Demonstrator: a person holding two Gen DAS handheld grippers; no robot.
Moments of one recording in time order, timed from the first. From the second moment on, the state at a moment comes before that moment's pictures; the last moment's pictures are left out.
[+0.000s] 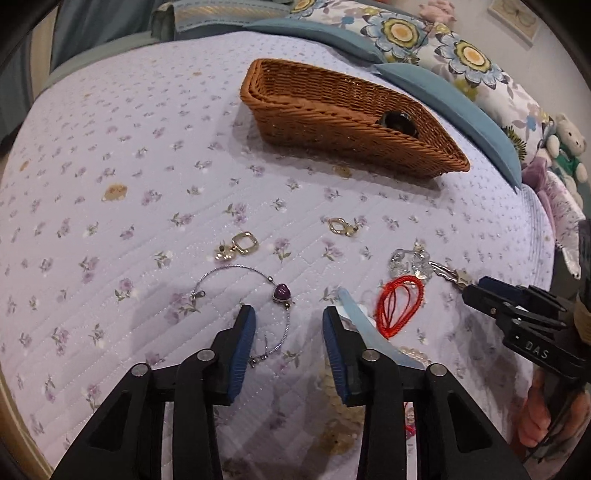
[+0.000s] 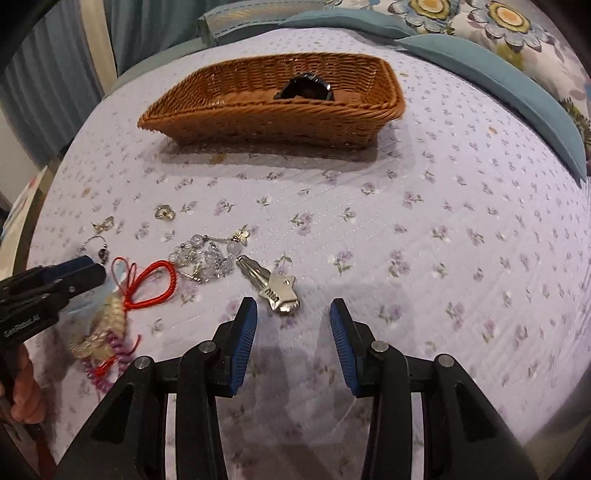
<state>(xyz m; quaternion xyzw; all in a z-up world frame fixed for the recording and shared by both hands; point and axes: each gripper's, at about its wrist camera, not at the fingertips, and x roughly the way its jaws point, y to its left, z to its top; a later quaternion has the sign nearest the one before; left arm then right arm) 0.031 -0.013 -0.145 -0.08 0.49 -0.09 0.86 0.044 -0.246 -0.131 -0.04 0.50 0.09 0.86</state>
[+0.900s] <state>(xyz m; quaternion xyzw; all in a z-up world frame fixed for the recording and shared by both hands) 0.027 -0.003 -0.142 -0.09 0.46 -0.09 0.88 0.031 -0.206 -0.125 -0.08 0.47 0.18 0.86</state>
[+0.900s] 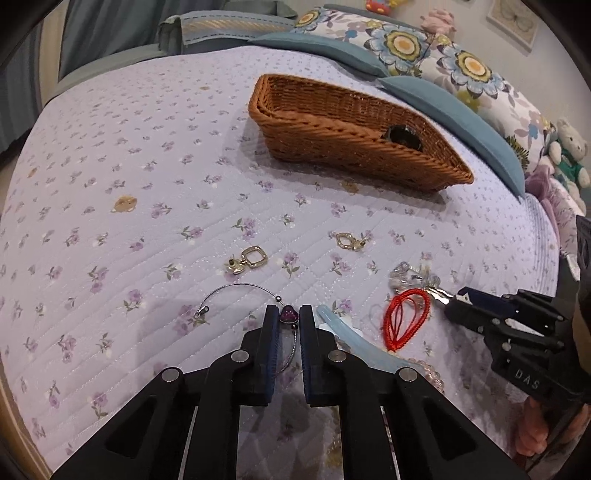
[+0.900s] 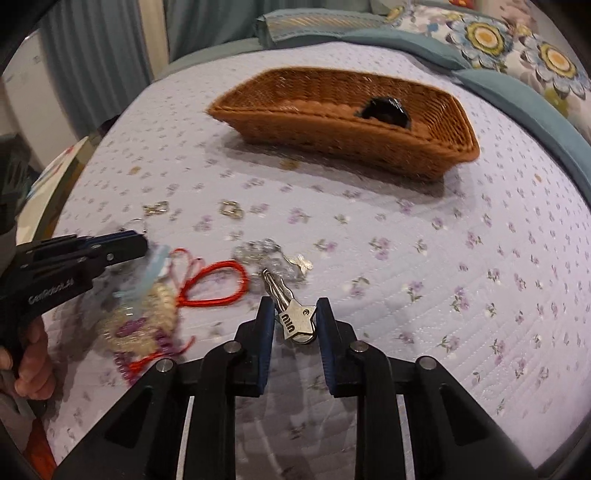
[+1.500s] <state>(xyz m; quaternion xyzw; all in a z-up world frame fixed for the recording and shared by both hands) 0.012 -0.002 -0.063 -0.11 0.37 -0.16 0.91 0.027 -0.225 -0.058 -0.03 0.40 0.20 0.89</state>
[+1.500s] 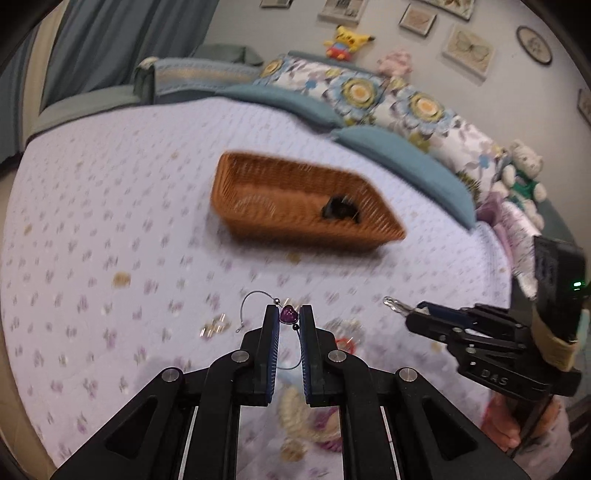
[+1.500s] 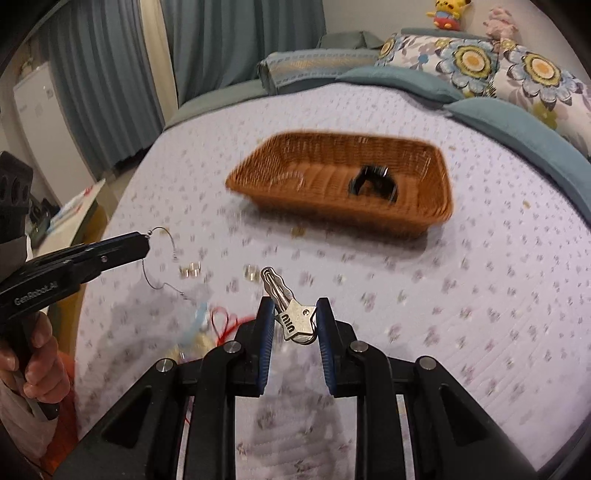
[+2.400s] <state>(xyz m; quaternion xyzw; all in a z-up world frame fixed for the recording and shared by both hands) 0.239 -0.020 -0.056 -0.14 0.36 -0.22 0.90 0.240 -0.197 -0.073 -0.02 0.42 0.17 0.89</state>
